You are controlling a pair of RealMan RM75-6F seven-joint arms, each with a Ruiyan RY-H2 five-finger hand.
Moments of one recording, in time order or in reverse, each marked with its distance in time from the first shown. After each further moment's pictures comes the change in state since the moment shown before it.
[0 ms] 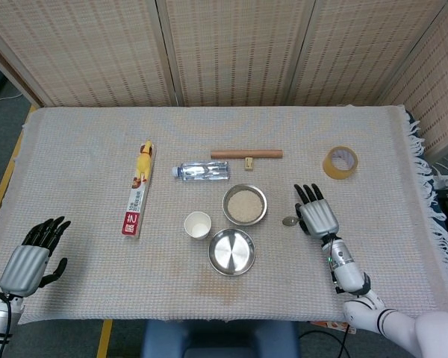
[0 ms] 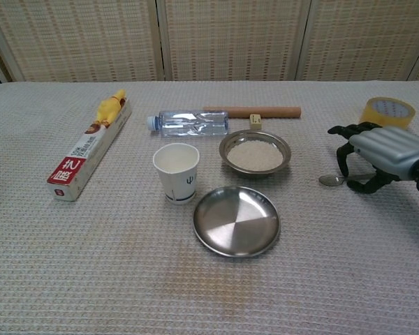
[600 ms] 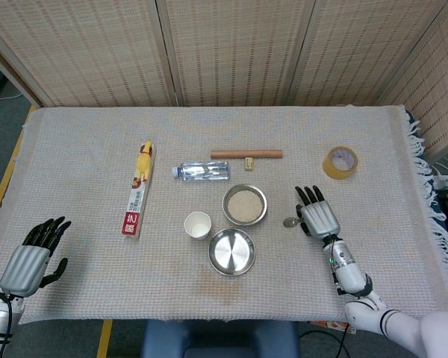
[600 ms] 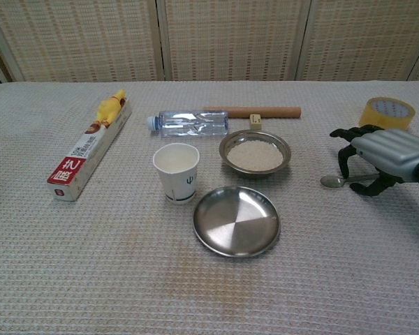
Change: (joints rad) left arm 0.000 -0.001 0.002 0.000 0.002 0.002 0.006; right arm -0.005 0.029 -0.005 -0.047 0.019 -0.012 -0.026
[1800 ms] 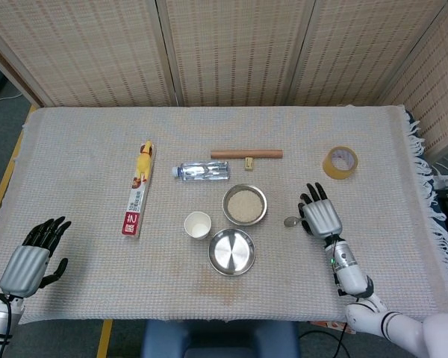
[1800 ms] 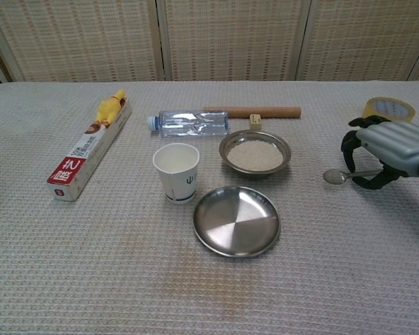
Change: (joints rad) left arm 0.002 0.000 0.003 0.001 0.009 0.011 -0.011; right arm -0.014 0.003 0.004 -0.018 -0.001 0.064 -0.010
